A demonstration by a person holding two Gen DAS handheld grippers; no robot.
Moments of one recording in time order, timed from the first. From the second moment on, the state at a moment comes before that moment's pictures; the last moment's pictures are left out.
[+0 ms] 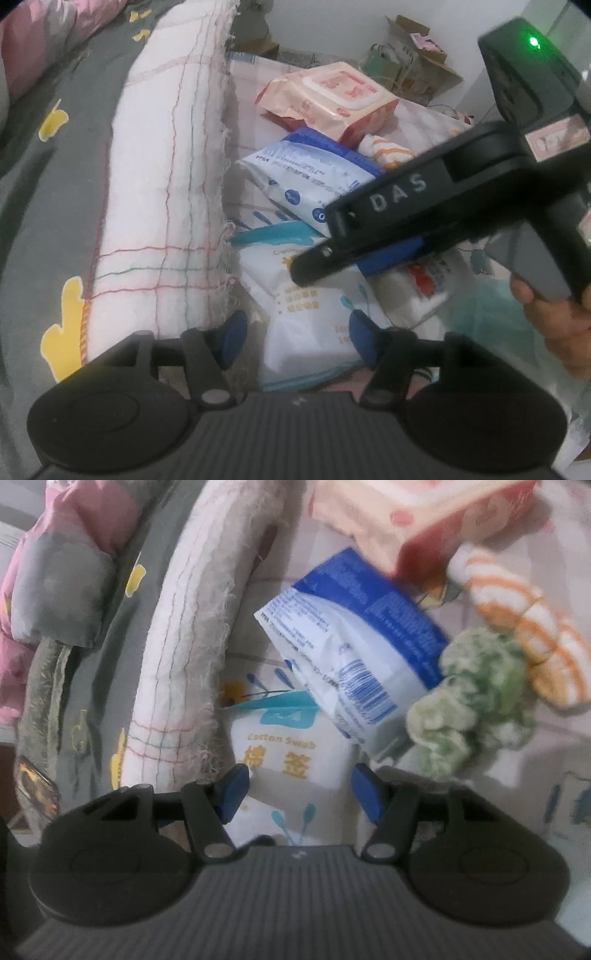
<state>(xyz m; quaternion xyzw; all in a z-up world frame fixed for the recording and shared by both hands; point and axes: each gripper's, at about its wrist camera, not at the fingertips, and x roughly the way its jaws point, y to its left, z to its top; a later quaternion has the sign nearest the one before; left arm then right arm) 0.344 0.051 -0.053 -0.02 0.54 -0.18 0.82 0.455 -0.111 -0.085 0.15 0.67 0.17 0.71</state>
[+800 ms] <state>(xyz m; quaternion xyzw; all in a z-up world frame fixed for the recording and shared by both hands) 0.302 0.048 0.018 -0.03 0.48 -0.18 0.86 0.410 -0.129 -0.034 0.22 0.62 0.24 0.72</state>
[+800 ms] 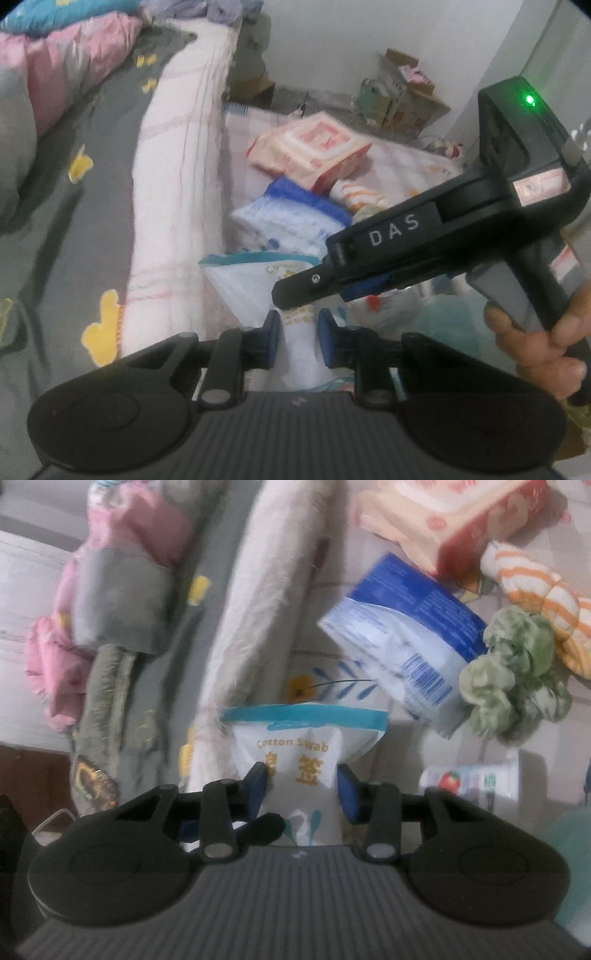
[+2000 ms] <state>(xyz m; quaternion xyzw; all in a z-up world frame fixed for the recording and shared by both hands) 0.278 -0.366 0.018 0.04 0.47 -0.41 0.78 0.270 -0.568 0.001 0.29 0.49 0.03 0.82</state>
